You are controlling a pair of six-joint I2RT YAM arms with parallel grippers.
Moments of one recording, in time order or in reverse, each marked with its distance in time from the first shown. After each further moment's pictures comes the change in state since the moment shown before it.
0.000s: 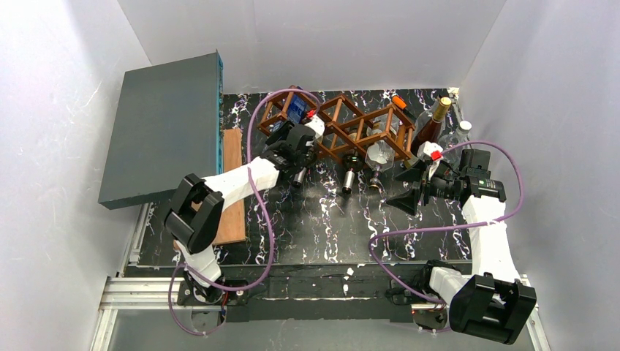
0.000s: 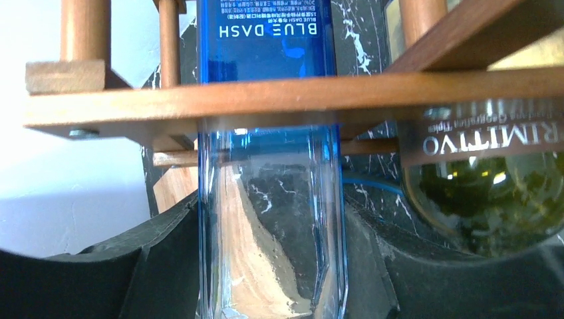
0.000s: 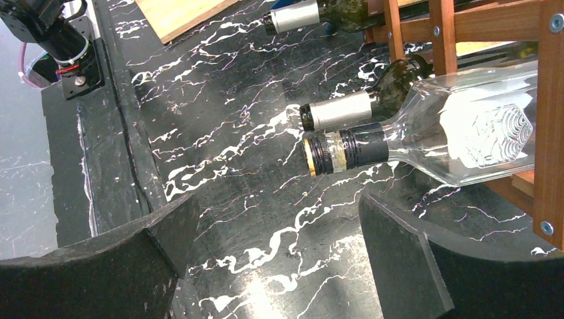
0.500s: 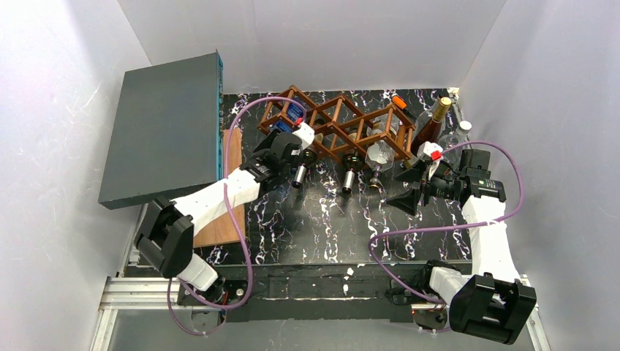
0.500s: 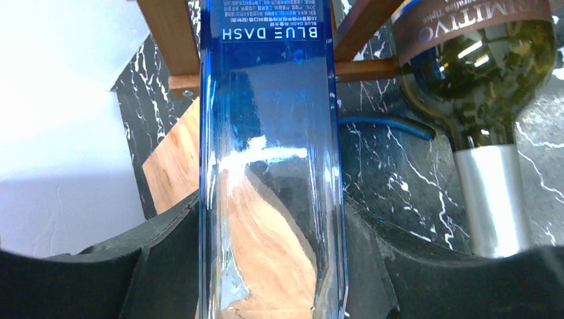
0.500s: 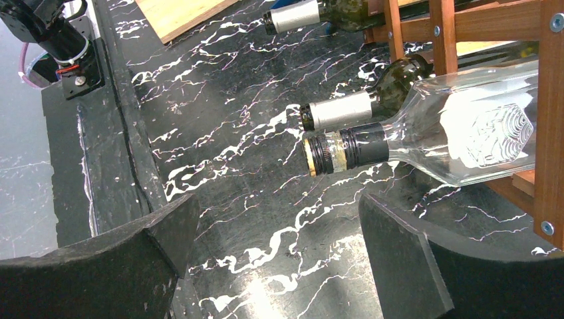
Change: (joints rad) left arm -0.004 -0.234 -0.138 -0.132 0.086 -0.047; right arm 0.000 0.000 -0.001 0.000 0.001 0.000
